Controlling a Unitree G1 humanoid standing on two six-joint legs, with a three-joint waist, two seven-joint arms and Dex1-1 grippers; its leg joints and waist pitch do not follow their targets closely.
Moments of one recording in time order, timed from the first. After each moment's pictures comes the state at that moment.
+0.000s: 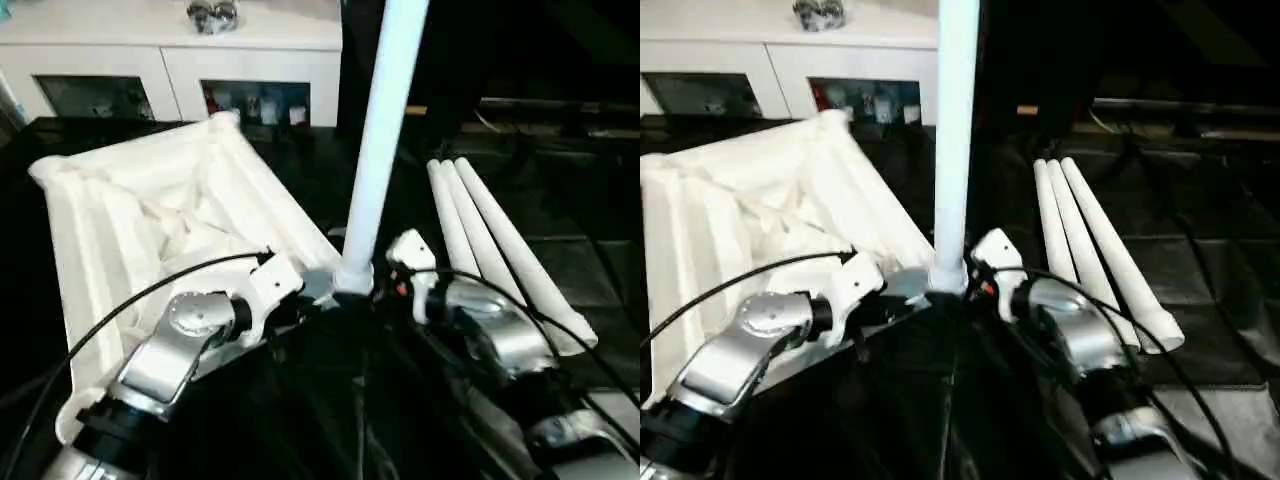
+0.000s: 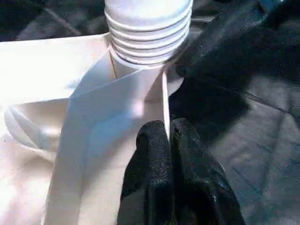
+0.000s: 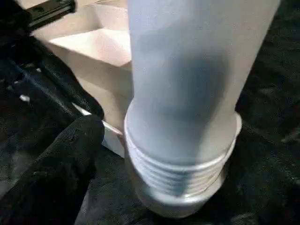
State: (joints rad) left arm -0.34 0.42 -0.31 0.07 -0.04 0.40 -0.88; right arm -0.48 -0.29 0.20 0.51 0.15 0.11 0.95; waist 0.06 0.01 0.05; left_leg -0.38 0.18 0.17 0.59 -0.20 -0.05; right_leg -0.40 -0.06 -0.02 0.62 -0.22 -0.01
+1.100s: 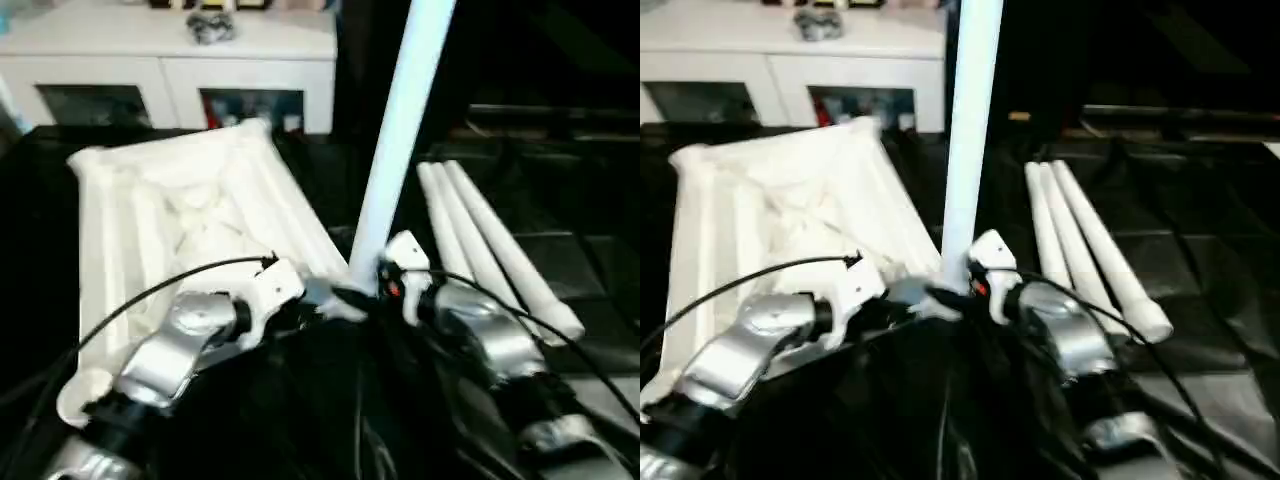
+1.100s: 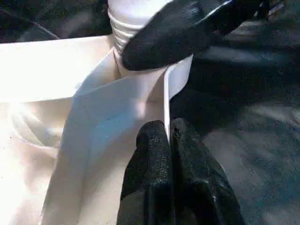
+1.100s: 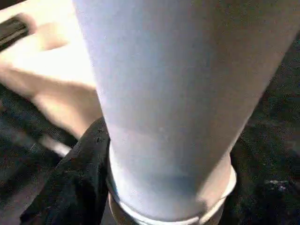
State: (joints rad) left arm -0.40 0.32 -0.32 0.20 0.02 0.37 -0.79; right arm -0.52 -0.14 0.14 0.59 0.12 0.17 0.66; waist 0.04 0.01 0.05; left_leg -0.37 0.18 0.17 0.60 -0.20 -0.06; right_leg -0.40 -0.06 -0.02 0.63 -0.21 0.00
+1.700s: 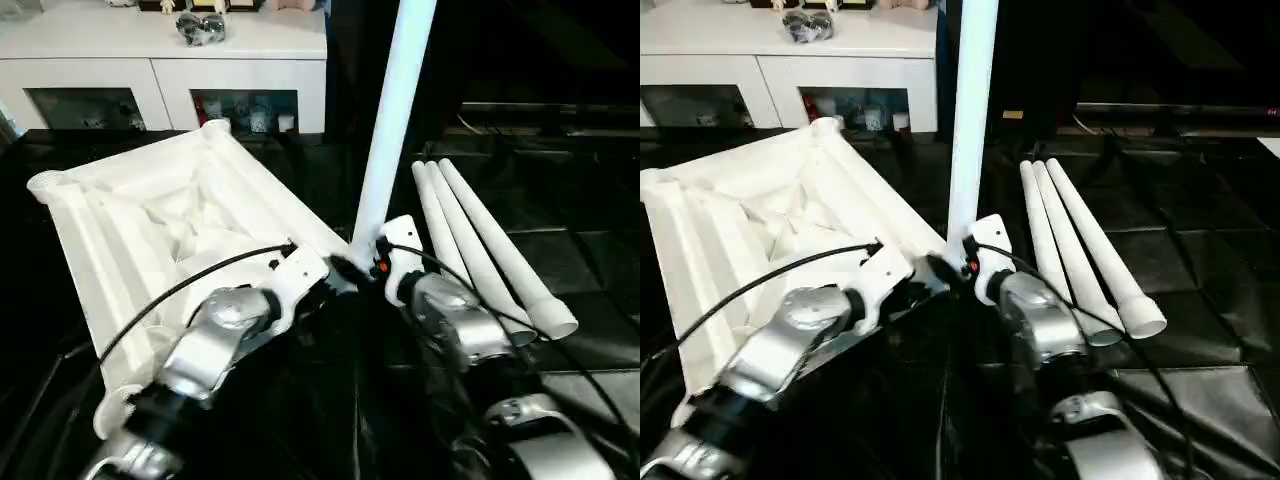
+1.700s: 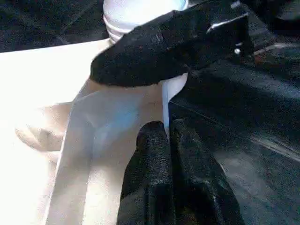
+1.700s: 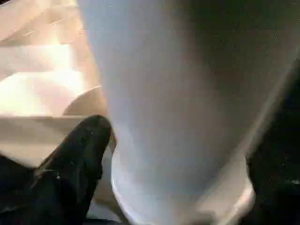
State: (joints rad) left arm -0.40 0.26 -0.32 0.18 0.05 0.40 -0.72; right arm -0.58 -0.12 0.11 0.70 0.12 0.11 0.63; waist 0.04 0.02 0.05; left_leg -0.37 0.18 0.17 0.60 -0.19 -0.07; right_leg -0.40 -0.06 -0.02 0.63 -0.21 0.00
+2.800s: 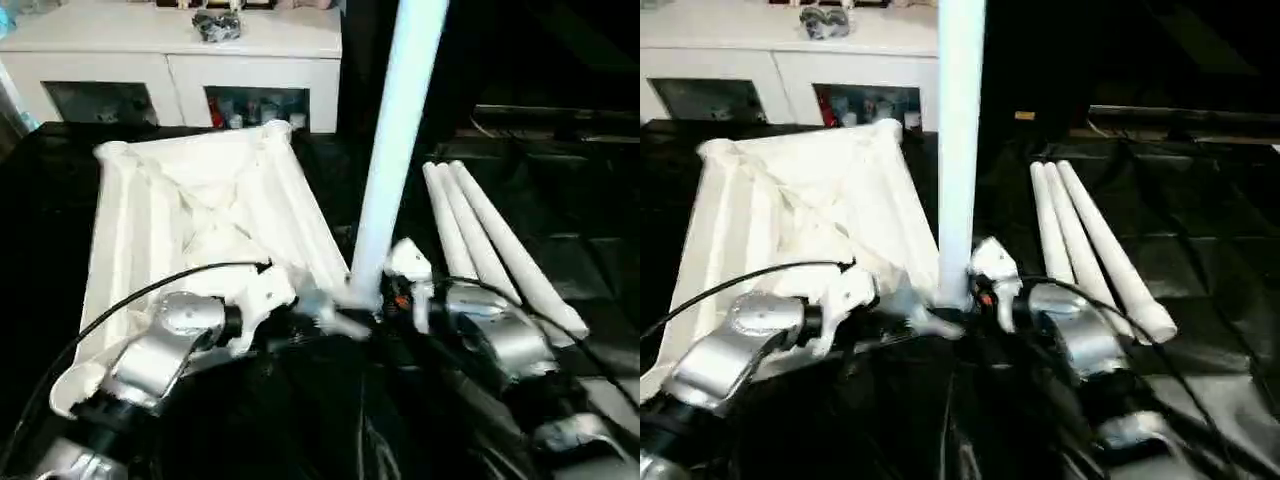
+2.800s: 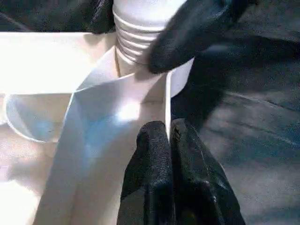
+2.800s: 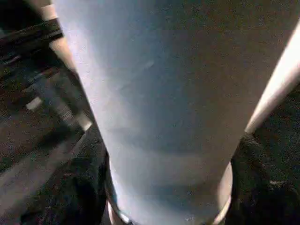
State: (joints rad) left arm -0.37 0.40 -0.30 0.19 -0.04 0.32 -0.95; right arm -0.50 -0.22 0.18 0.56 0.11 0.12 0.91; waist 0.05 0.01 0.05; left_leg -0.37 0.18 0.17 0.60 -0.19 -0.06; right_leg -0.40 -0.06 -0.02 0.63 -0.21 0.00
